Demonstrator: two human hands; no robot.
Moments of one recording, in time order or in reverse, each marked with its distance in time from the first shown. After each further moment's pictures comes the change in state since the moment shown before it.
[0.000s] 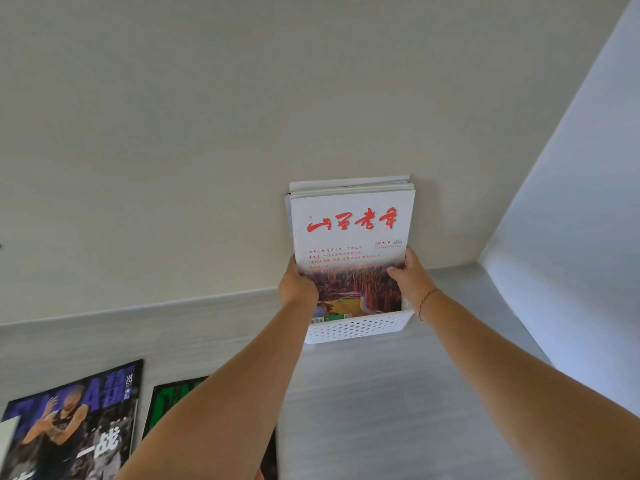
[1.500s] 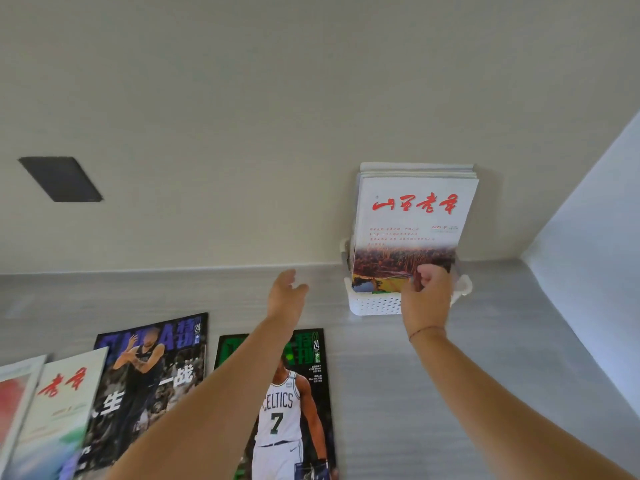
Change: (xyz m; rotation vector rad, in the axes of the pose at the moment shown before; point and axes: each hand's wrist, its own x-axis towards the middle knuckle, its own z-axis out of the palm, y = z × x) left_hand -0.031 -0.074 -0.125 -0.125 -0.106 -0.117; right_hand -0.117 -0.012 0.086 -0.052 0.455 -0.199
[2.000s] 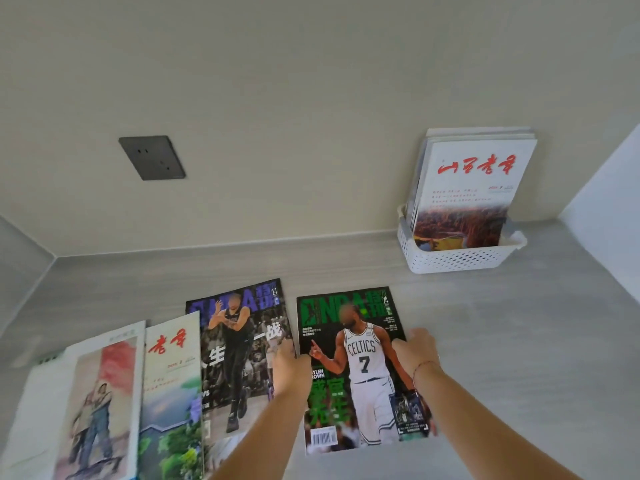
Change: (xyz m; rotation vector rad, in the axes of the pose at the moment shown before) left_hand -0.096 -0.151 -0.138 0.030 0.108 -0.254; right_hand -0.196 0.024 0.068 -0.314 -0.447 0.523
